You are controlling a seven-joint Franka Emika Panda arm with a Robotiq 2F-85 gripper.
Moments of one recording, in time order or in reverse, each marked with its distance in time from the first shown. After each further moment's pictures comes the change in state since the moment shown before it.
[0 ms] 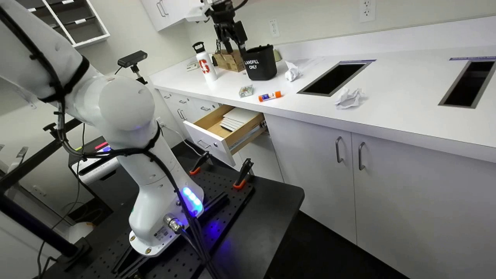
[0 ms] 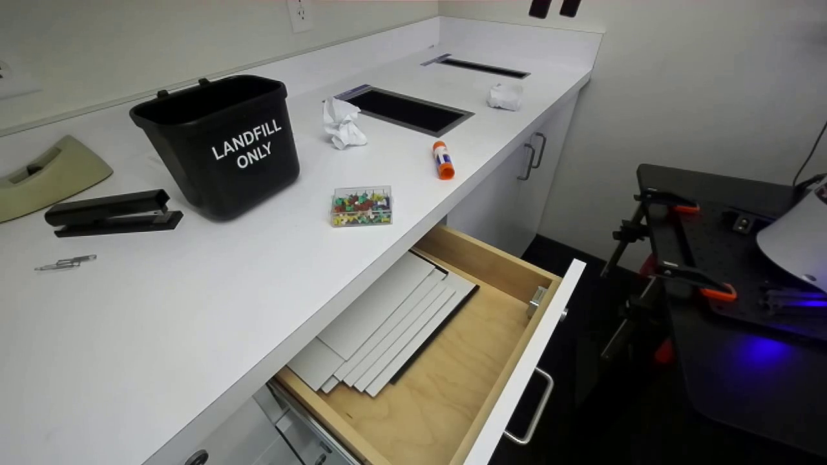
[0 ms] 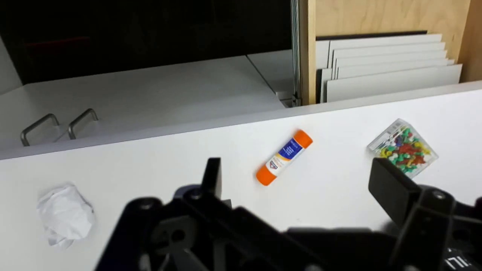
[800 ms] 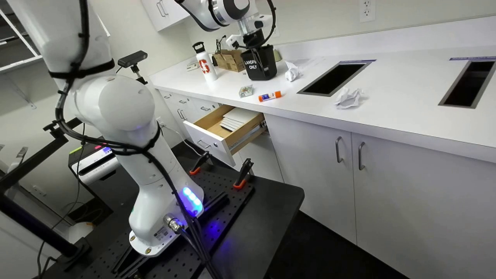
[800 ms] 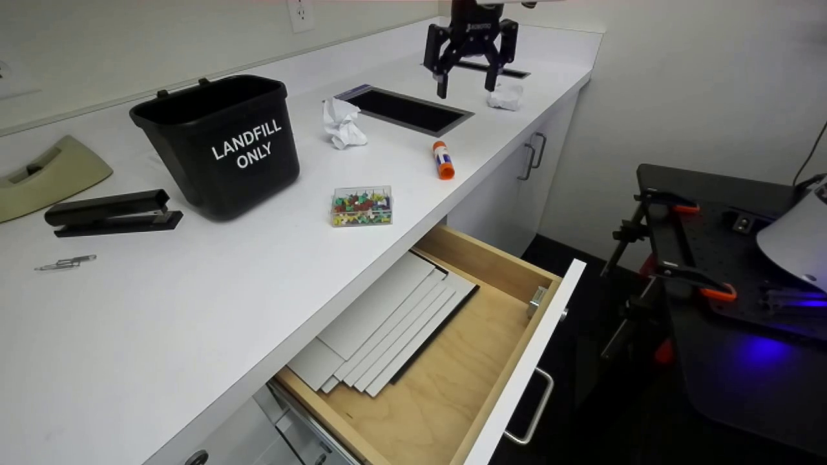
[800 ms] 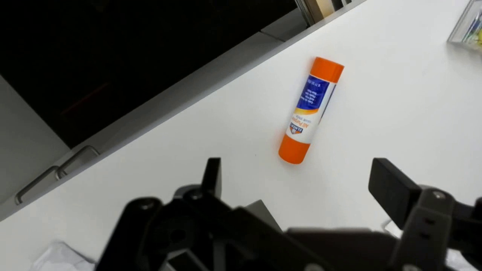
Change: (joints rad) arm 0.000 0.528 0.007 0.280 -0.110 0.179 0.486
